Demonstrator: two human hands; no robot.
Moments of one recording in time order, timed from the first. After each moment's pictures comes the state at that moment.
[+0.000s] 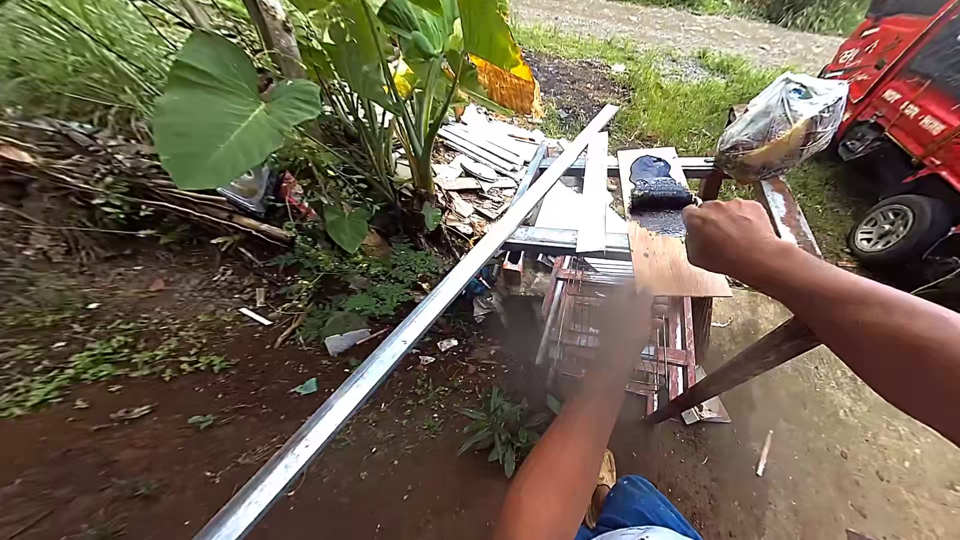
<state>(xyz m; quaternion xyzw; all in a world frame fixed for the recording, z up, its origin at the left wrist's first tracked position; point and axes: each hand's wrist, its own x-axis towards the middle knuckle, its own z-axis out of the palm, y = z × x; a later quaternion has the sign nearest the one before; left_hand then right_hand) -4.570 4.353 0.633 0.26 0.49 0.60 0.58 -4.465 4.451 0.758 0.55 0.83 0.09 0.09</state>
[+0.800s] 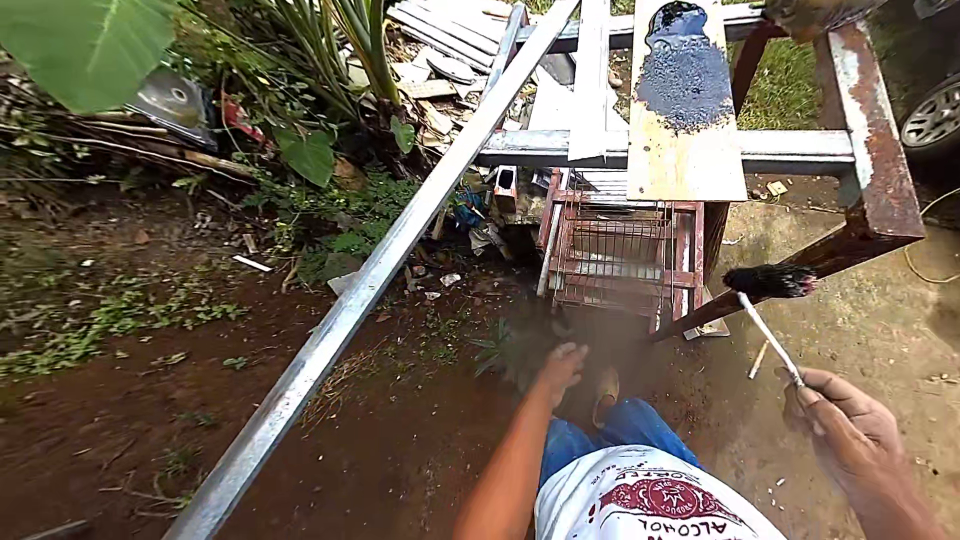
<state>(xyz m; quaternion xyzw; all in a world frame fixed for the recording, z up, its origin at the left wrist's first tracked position) -4.643 4.207 0.407 0.12 0.64 0.33 0.68 -4.294 4.196 0.582 0.52 0.55 -0.49 -0.43</state>
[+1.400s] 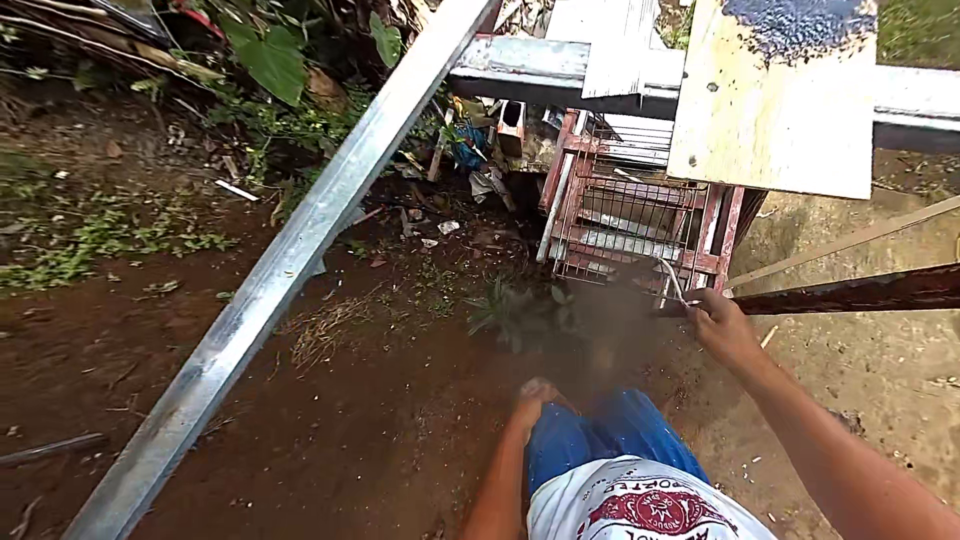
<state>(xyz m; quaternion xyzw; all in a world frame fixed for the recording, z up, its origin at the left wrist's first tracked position) -4.643 4.105 0.291 0.00 0.76 0.25 0.60 -4.378 4.357 0.473 0.62 0.63 -0.46 -0.06</state>
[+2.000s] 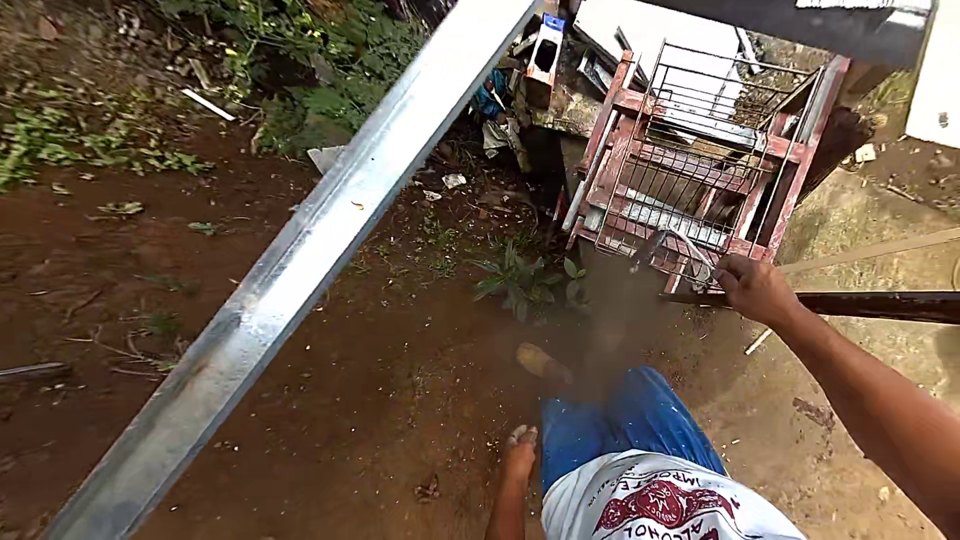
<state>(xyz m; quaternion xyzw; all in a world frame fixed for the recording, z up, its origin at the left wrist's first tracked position) -4.646 3.932 0.265 -0.16 0.77 0.25 0.56 -4.417 4.405 0.423 0.55 0.78 -0.30 0.12</state>
